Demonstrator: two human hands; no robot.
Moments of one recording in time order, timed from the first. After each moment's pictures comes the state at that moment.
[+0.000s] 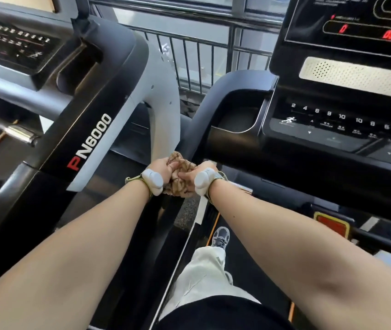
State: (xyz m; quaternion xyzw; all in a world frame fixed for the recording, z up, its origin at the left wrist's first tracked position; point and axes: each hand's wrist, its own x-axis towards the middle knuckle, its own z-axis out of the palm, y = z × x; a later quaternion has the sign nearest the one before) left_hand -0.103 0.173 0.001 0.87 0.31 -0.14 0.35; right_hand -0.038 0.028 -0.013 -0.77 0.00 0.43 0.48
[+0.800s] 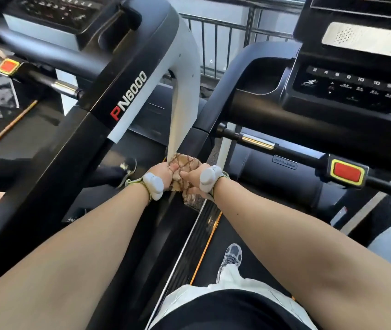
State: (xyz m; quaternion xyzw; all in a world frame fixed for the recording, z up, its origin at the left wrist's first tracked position) left_hand -0.282 0.174 -0.015 0.87 0.32 -0.18 0.32; right_hand -0.215 0.031 -0.002 -0.73 -0.01 0.50 0.46
